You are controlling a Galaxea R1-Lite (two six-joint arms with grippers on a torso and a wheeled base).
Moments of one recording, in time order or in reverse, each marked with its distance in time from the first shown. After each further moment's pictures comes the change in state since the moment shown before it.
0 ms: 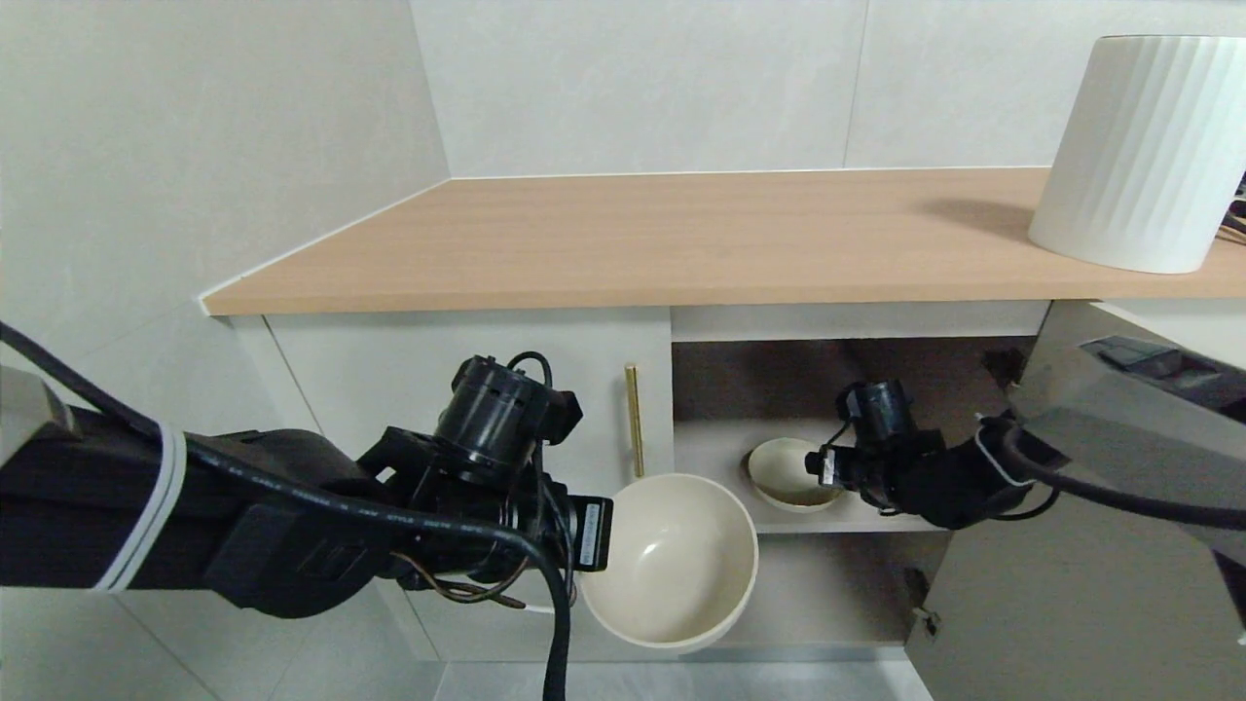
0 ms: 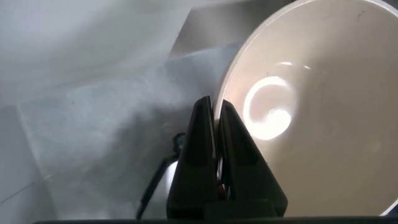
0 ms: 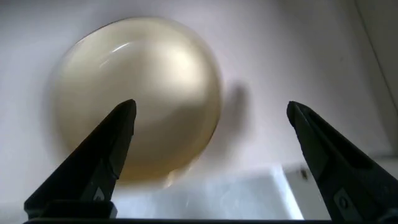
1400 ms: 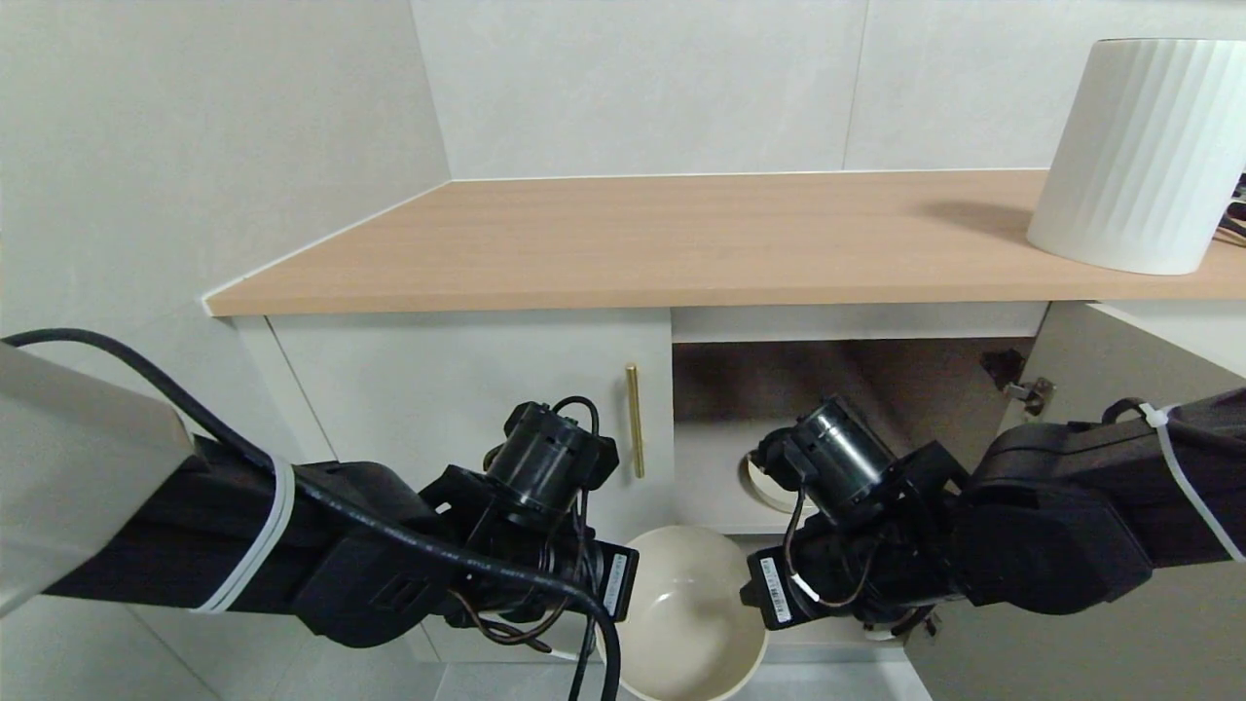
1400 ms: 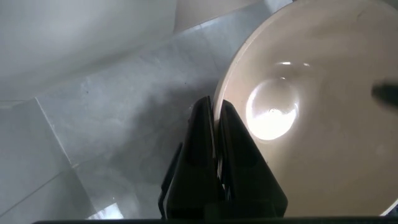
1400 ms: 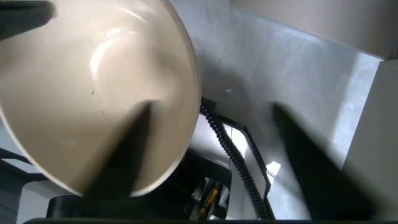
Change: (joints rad) left arm -0.057 0.081 0.017 0.000 0.043 0.055; right arm 0.425 -0.399 0.108 0.597 0.266 0.089
